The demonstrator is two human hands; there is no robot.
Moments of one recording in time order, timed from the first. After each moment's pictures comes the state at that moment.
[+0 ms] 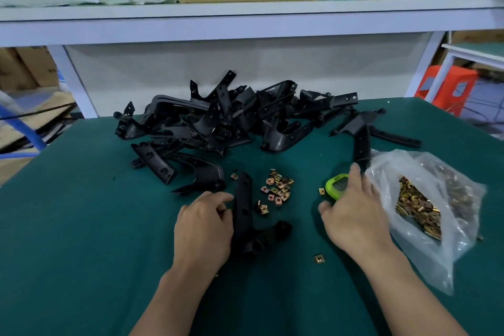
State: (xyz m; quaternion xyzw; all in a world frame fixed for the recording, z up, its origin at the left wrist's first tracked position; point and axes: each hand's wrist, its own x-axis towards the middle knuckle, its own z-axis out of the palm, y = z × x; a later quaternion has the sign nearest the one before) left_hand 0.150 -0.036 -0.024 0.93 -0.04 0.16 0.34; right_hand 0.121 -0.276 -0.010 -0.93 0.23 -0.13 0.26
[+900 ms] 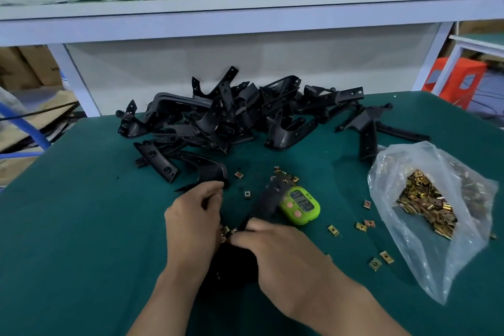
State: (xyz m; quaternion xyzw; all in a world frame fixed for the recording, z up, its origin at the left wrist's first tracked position) left_hand 0.162 -0.024 -0.025 0.85 0.04 0.18 0.49; right_hand 0.088 -0.181 0.004 -0.95 -0.24 -0.01 0.22
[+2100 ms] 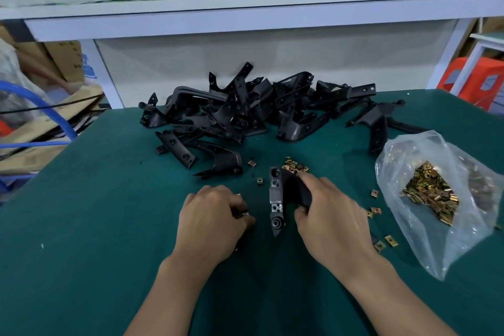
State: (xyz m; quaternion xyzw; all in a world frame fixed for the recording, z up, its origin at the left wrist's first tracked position) left_hand 0.127 -0.013 -0.012 0.96 -0.08 0.12 0.24; right_hand 0.081 -0.208 0.006 -0.97 0.04 -0.17 0.20
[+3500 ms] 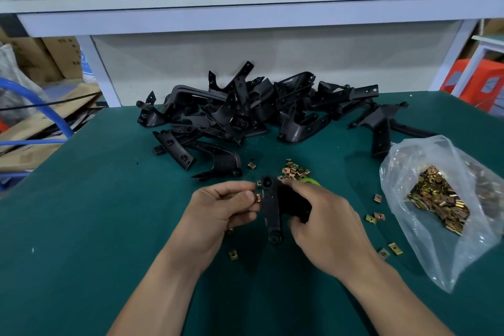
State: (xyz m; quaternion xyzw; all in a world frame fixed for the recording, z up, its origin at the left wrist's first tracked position) left_hand 0.132 -0.017 0.002 0.57 0.01 -0.12 0.81; right_hand 0.085 -0.209 0.008 -0.94 0.00 -0.11 0.31
